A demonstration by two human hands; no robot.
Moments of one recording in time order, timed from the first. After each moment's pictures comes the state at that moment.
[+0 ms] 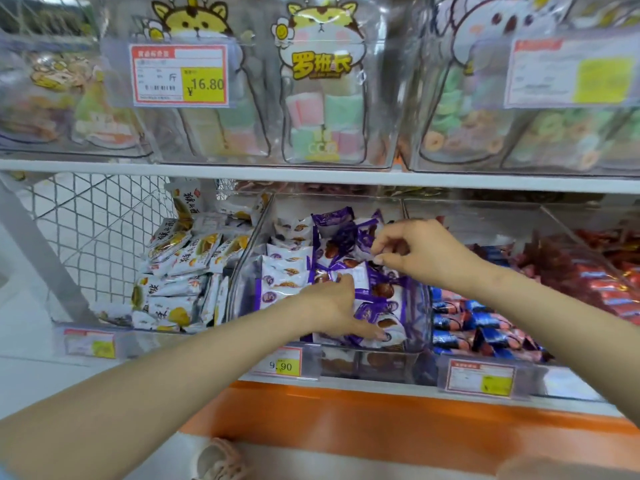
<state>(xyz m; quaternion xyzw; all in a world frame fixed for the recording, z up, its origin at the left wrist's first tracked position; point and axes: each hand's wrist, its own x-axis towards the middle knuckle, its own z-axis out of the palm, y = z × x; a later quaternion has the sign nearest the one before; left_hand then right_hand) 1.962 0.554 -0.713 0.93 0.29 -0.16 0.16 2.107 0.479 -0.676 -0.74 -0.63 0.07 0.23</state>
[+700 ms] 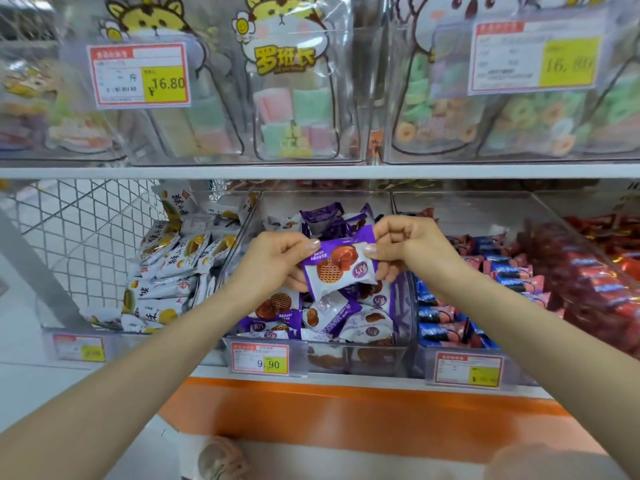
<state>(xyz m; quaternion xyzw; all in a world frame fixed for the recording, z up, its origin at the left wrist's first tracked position) 1.927 0.572 -0.689 0.75 0.30 0.25 0.53 2.098 0.464 -0.682 -0.62 -0.43 0.35 0.55</state>
